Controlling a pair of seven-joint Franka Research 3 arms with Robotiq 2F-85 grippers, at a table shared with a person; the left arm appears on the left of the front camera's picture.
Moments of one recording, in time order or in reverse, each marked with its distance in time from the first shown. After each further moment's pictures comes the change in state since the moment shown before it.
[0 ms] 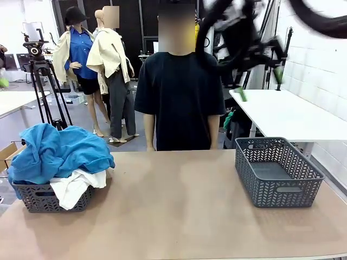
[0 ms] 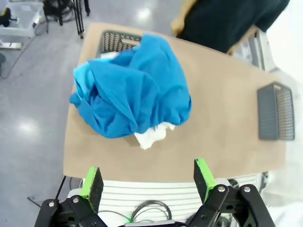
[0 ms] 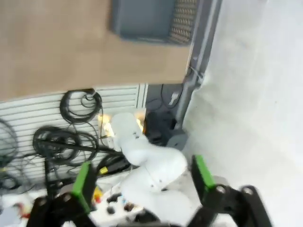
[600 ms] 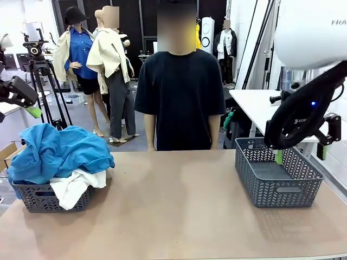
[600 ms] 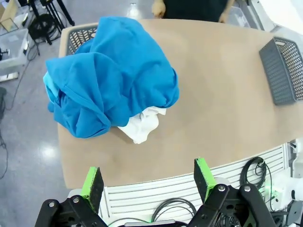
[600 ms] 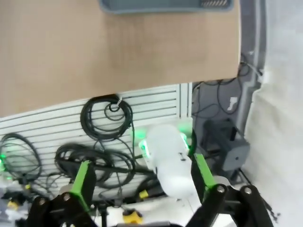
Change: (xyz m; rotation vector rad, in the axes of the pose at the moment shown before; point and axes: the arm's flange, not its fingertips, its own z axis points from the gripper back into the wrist) left arm -0.056 -0.050 -0.037 0.015 -0.029 -0.248; right arm -0.048 -0.035 -0.171 0.289 -0.075 -0.139
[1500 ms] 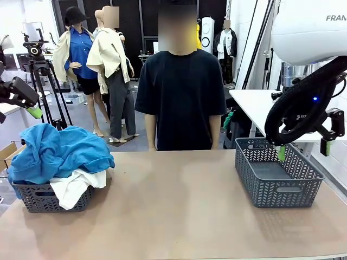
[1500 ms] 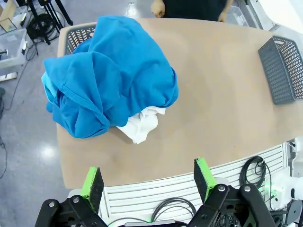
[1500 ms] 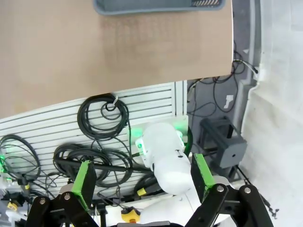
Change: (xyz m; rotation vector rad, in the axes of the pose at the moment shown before) left arm 0.002 0.001 -0.003 -0.002 0.008 0.002; right arm -0.002 -0.002 0.012 -0.026 0.004 -0.012
